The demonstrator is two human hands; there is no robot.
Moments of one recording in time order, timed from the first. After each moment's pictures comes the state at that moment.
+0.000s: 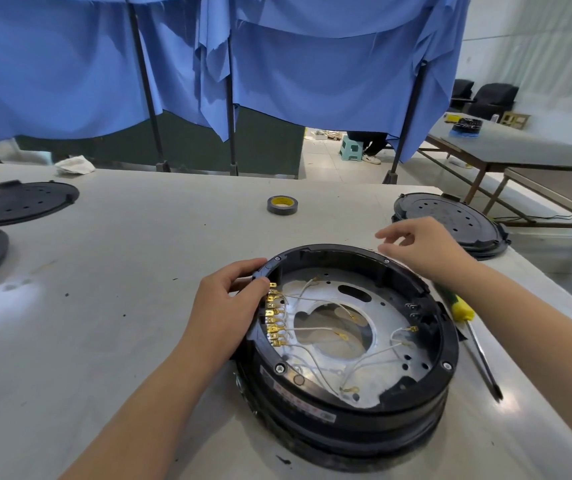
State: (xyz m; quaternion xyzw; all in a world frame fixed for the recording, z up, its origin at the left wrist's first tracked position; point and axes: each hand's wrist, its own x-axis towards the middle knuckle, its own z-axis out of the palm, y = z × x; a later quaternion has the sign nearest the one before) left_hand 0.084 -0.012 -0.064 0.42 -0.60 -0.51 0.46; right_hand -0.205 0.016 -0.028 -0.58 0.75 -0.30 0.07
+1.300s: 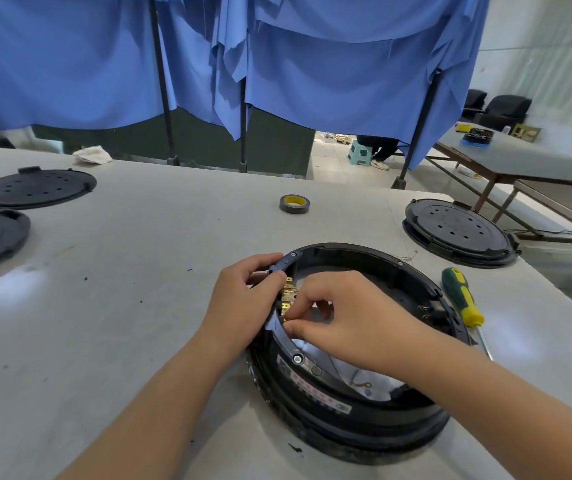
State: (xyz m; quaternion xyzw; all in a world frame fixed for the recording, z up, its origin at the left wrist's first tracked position) left_hand 0.083 -0.013 -0.067 0.41 -0.60 -0.50 0.47; right_hand -0.052 0.062 -0.027 -0.75 0.58 -0.28 0.17
